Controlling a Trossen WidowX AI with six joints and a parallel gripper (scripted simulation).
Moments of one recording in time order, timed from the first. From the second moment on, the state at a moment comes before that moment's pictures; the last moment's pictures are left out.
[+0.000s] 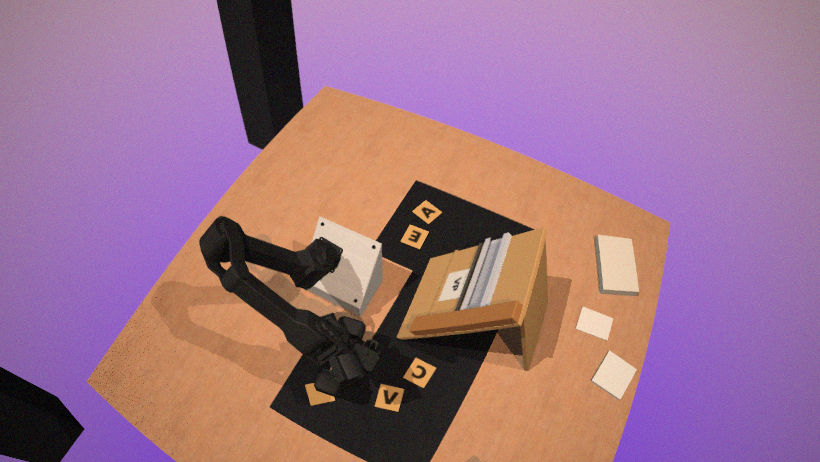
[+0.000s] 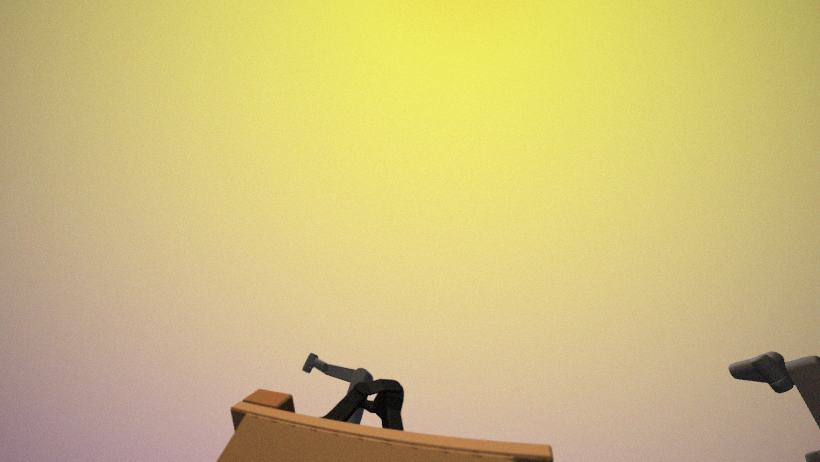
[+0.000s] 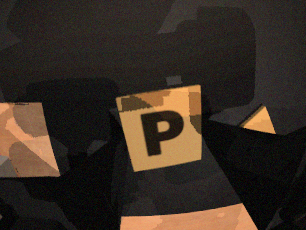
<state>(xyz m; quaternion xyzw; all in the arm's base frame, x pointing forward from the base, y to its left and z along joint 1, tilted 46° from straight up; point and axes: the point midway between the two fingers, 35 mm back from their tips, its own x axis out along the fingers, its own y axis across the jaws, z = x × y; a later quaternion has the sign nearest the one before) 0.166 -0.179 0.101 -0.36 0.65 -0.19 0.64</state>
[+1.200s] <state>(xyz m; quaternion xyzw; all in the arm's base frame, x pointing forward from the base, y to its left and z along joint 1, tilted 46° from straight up) 0.163 -0.161 0.111 -0.36 0.65 -0.19 0.64</state>
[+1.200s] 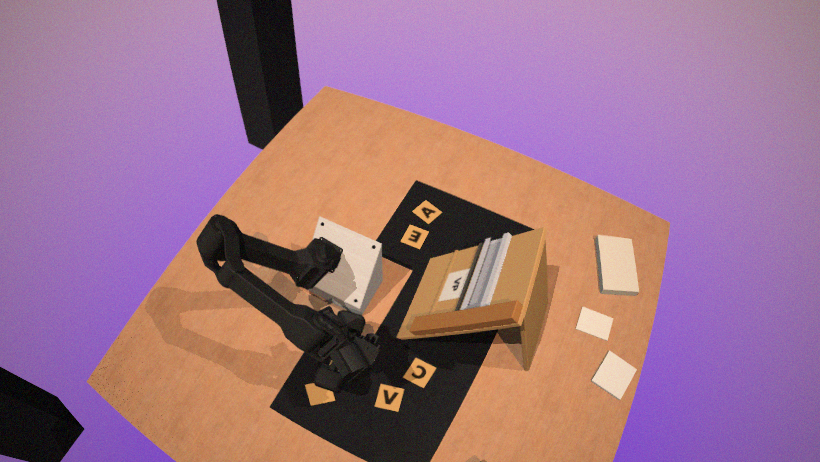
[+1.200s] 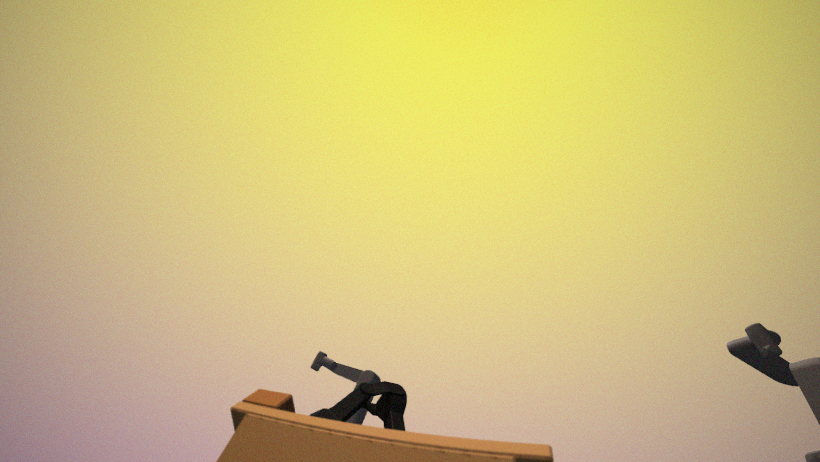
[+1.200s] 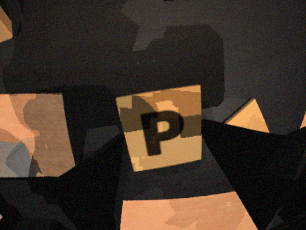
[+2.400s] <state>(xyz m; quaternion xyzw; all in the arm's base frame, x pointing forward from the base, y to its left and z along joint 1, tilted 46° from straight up) 0.228 -0.114 0.135 -0.37 0.57 -0.18 0.71</state>
